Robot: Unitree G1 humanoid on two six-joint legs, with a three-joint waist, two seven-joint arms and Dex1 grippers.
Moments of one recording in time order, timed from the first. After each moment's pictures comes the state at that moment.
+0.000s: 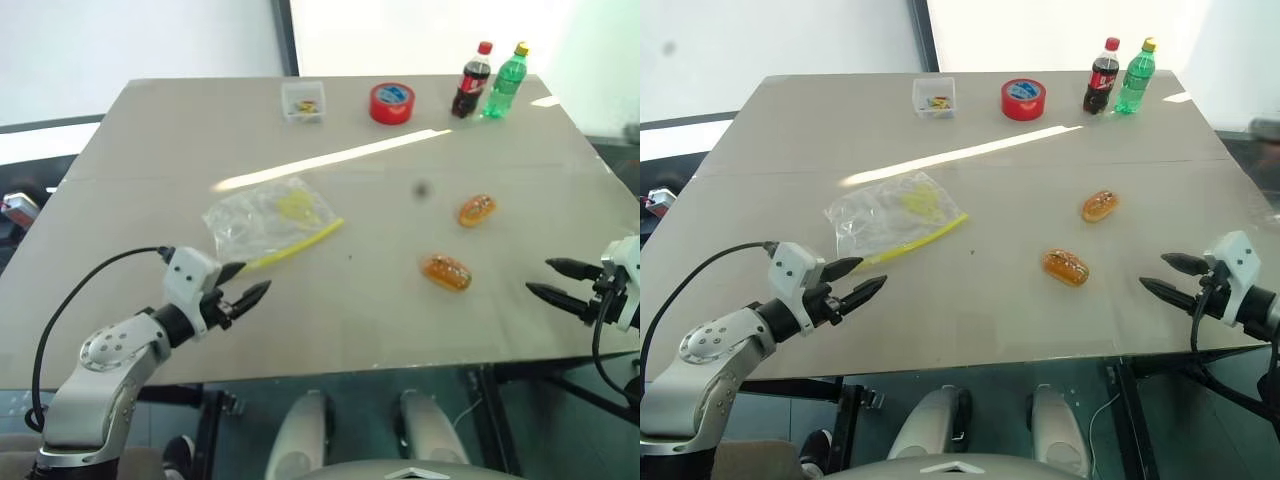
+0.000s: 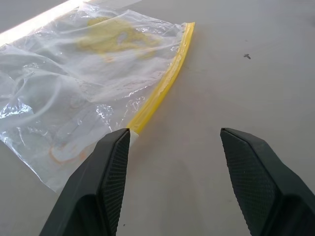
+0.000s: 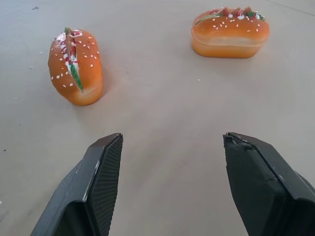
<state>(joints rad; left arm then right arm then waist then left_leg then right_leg) 0.14 0.65 0.27 -0.47 -0.43 0.53 -0.66 0.04 -0.86 -0.37 0.00 0.47 0.32 1.06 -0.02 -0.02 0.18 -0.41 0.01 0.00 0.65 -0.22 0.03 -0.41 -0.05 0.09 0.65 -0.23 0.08</state>
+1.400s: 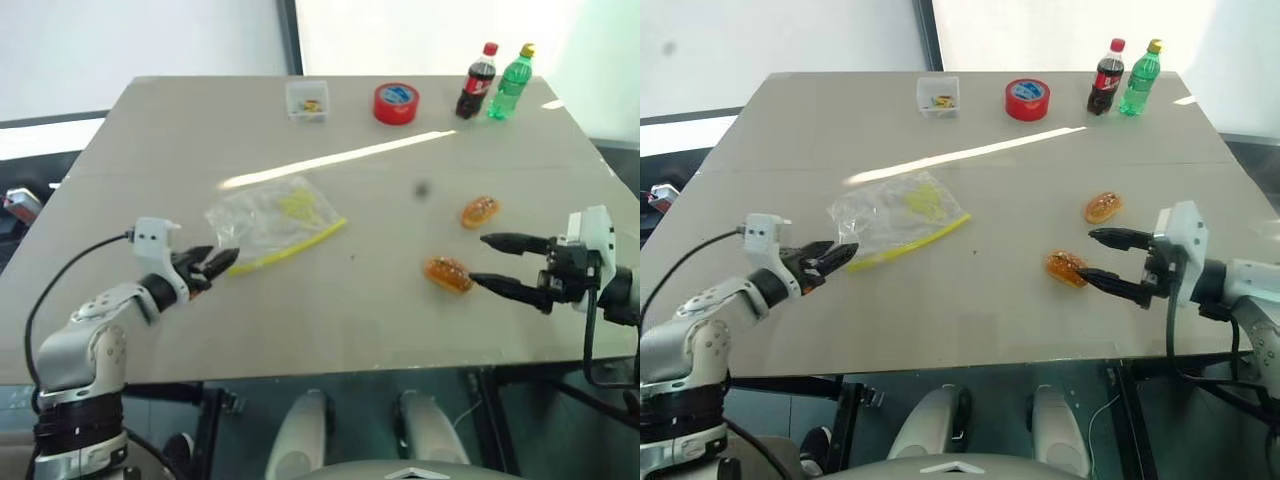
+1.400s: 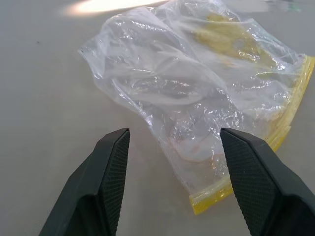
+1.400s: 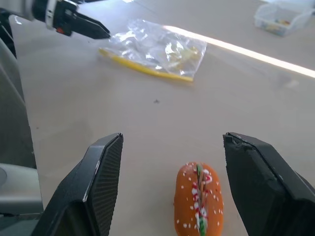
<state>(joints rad) -0.17 0.62 0.39 -0.12 -0.58 0.83 -0.52 -0.09 -0.84 -0.27 -0.40 0.68 0.48 1.05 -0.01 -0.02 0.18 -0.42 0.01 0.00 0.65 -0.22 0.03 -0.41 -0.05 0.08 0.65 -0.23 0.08</state>
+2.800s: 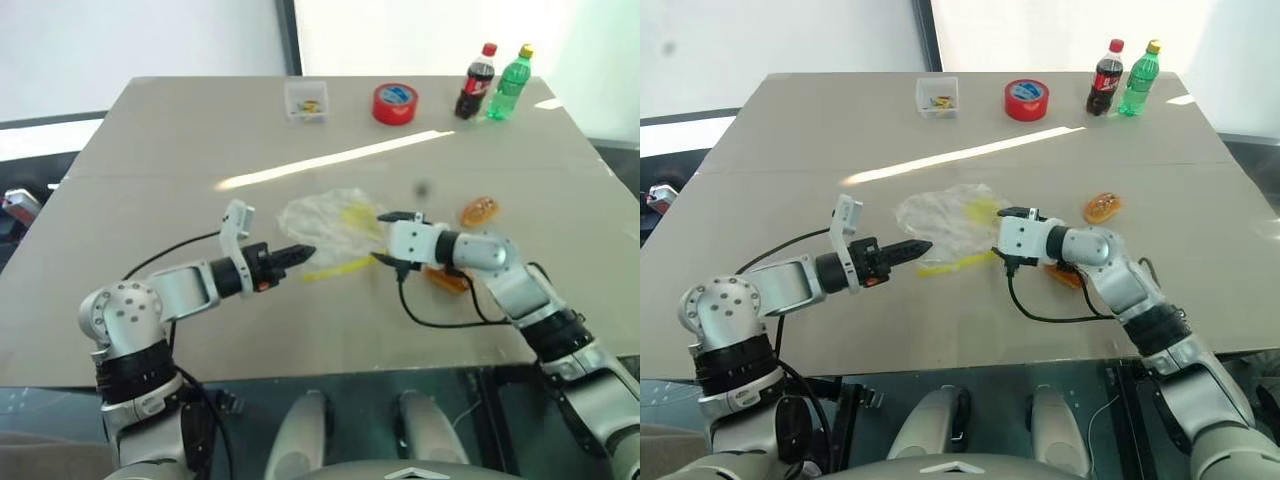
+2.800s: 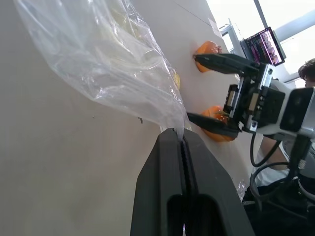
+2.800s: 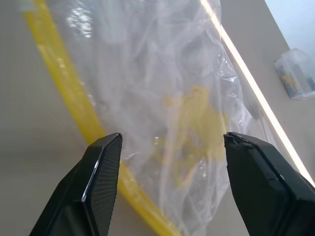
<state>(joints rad) -0.43 0.40 0.47 -0.22 -1.03 1.51 -0.35 -0.61 -0.49 0.41 0.14 -0.18 -0.03 0.74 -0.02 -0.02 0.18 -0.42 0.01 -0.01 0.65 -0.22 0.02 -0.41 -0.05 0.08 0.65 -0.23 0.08</state>
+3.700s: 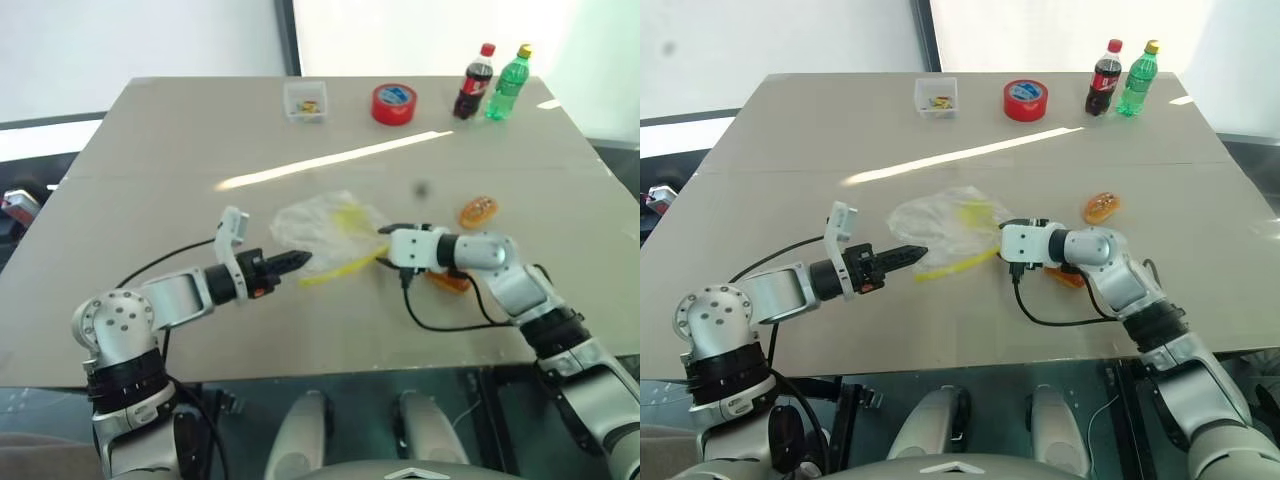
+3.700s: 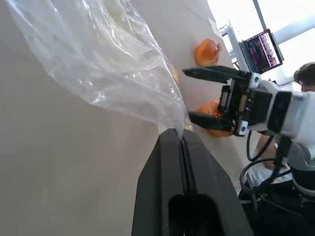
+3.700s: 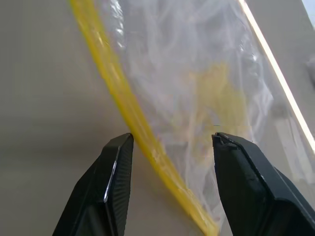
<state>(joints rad) -0.39 0.42 0.48 -0.21 -1.10 1.50 -0.32 -0.63 -0.47 0.39 0.22 -0.24 -0.09 0.82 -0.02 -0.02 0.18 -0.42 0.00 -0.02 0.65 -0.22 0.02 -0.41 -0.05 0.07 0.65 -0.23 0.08</state>
